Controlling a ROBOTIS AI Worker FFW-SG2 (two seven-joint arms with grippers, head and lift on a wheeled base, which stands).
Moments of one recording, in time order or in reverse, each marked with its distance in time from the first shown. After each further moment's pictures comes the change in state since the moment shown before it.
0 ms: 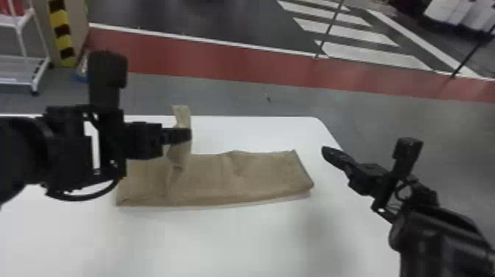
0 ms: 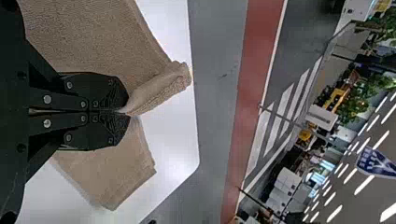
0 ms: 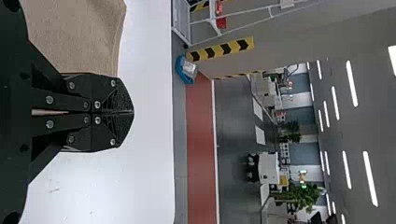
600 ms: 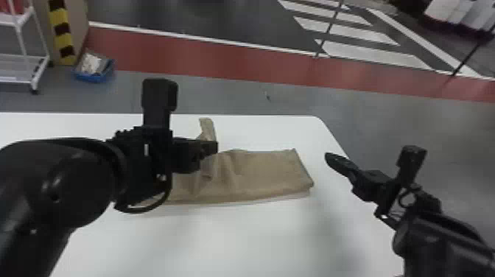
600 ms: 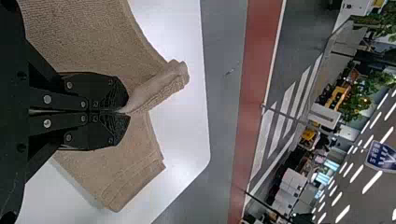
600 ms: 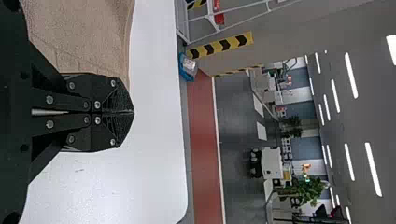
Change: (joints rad) left arm 0.002 -0.056 -0.185 0.150 -0.102 -0.210 0.046; right arm 0.011 -0.021 -0.030 0.063 -0.033 -0.031 0.018
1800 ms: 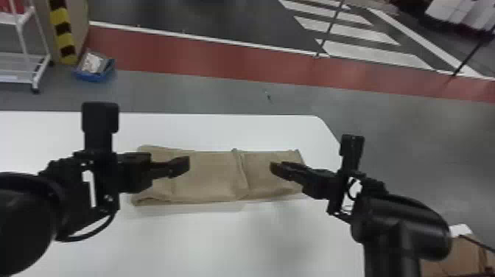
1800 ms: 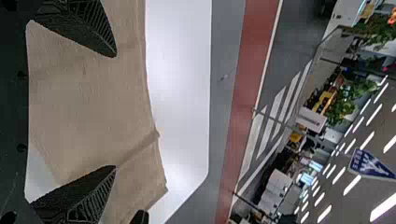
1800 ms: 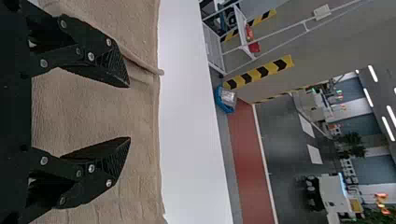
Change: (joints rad) left arm 0.156 0.097 0.129 -0.051 -0.124 -0.105 -0.214; right arm 0.016 0.074 0.257 -0.180 0.028 0.375 -0.110
